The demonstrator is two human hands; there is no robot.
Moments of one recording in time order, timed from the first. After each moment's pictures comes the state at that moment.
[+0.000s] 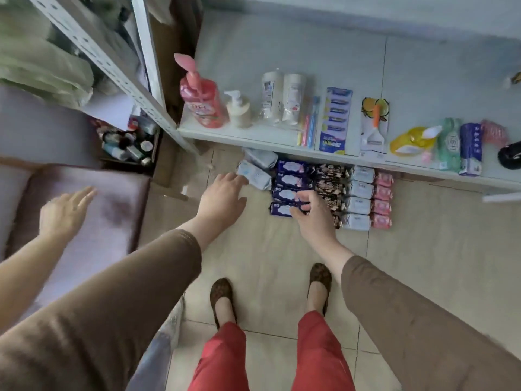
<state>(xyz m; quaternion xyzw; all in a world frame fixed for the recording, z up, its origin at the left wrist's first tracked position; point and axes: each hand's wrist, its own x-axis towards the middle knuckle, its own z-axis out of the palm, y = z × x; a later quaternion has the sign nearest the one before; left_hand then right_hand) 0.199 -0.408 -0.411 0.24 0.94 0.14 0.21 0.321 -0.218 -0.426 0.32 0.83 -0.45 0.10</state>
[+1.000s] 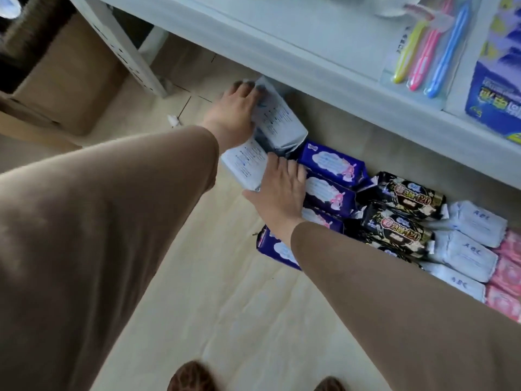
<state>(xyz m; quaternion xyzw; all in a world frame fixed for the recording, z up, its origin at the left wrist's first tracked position) 0.017 -0.312 -0.864 0.21 0.97 0.06 0.10 0.168 -0.204 -0.893 0.05 0.99 -0.09 0.03</state>
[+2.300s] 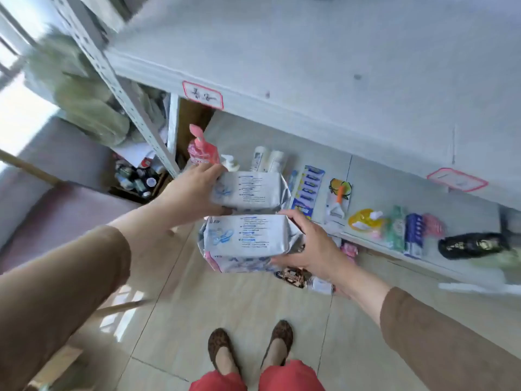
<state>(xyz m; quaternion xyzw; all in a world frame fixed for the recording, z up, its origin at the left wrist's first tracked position) 0.166 -0.375 -0.219 0.25 0.95 0.15 0.14 0.313 -0.113 -0.230 0.00 0.84 -0.52 0.16</state>
